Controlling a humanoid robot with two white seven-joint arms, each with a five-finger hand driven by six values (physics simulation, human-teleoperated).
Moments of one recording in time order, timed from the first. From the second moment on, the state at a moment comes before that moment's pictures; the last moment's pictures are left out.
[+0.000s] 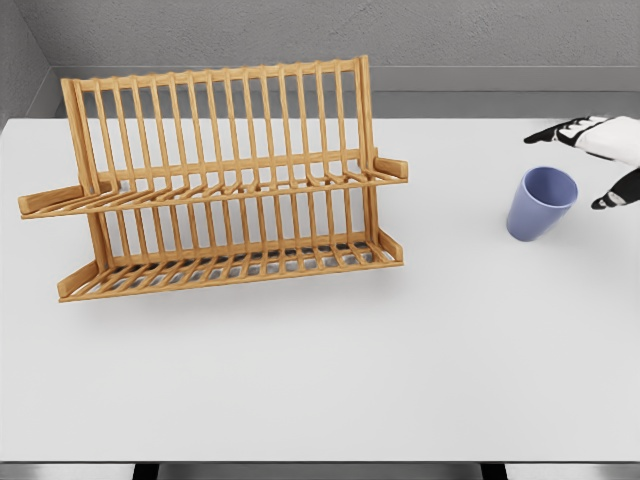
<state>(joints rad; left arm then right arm) -0.02 0.00 -0.16 -0.02 0.13 -0.14 -0.07 -0.59 -1.01 0.45 -1.40 0.18 -0.45 0.61</state>
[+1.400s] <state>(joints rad) -0.02 0.00 -0.16 -0.02 0.13 -0.14 -0.07 -0.68 -0.90 0.61 -1.22 0.19 -0.45 0.61</state>
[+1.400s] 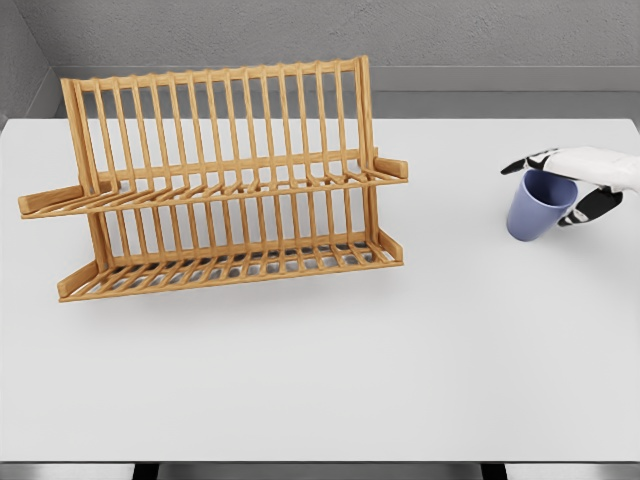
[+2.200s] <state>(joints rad) -0.01 0.00 -0.16 -0.02 0.13 -0.14 -0.07 -0.72 -0.91 0.60 -1.25 0.19 -0.47 0.61</state>
